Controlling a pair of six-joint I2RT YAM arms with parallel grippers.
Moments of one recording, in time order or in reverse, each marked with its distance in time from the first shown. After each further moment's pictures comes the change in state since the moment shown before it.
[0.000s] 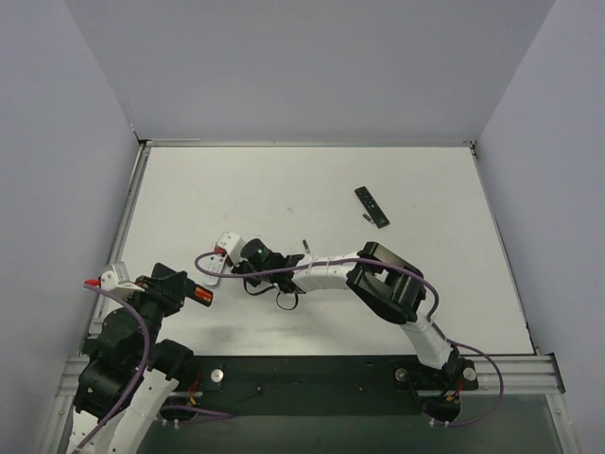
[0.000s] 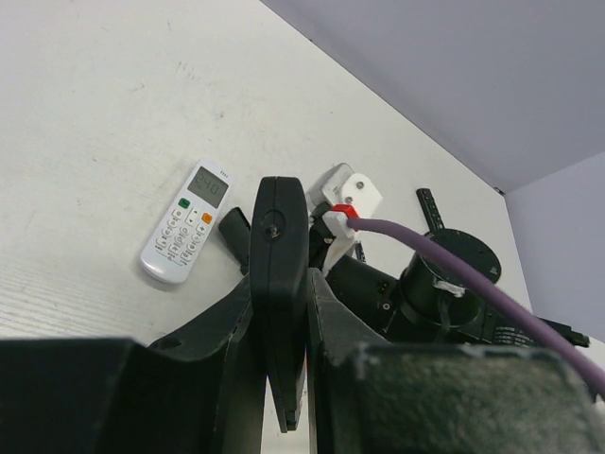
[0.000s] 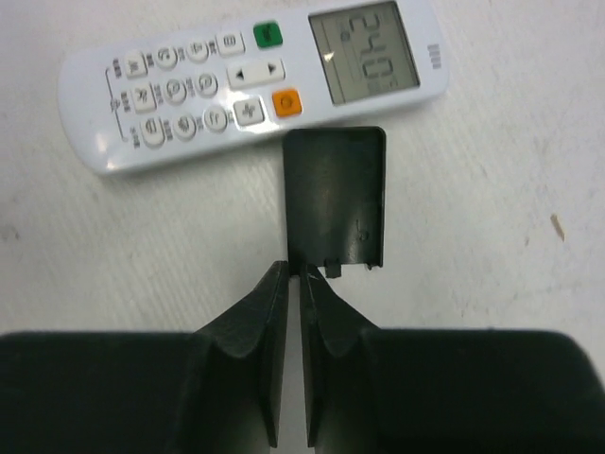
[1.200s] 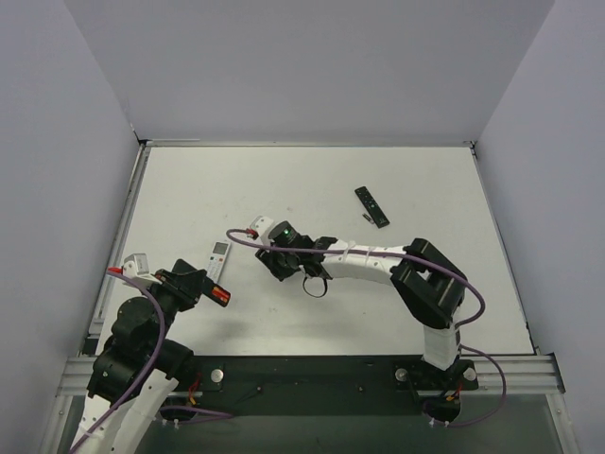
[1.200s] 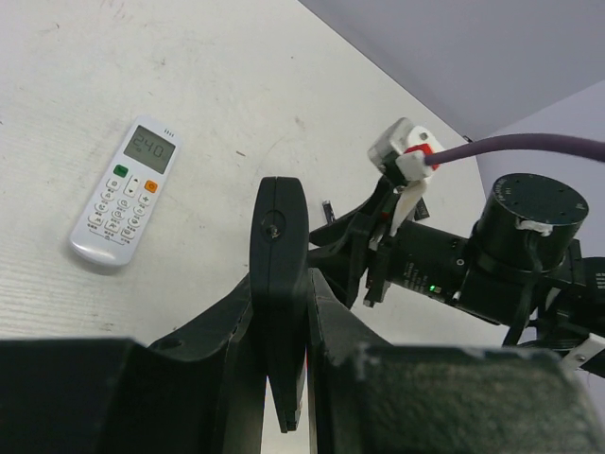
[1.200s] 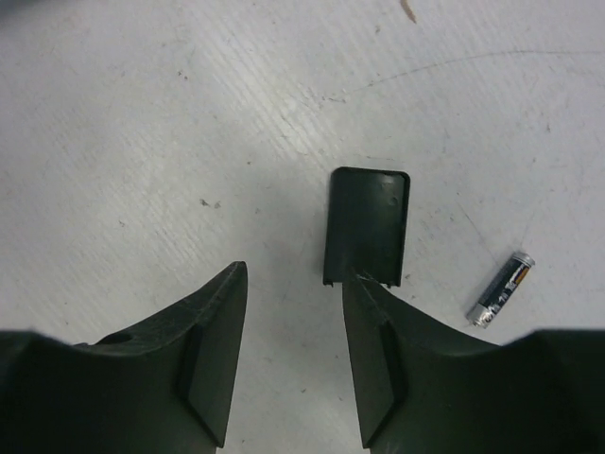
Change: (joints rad) left arm 0.000 0.045 -0.104 0.124 0.156 -0.043; right arm -0.136 -0.323 -0.207 -0.300 -0.023 0.114
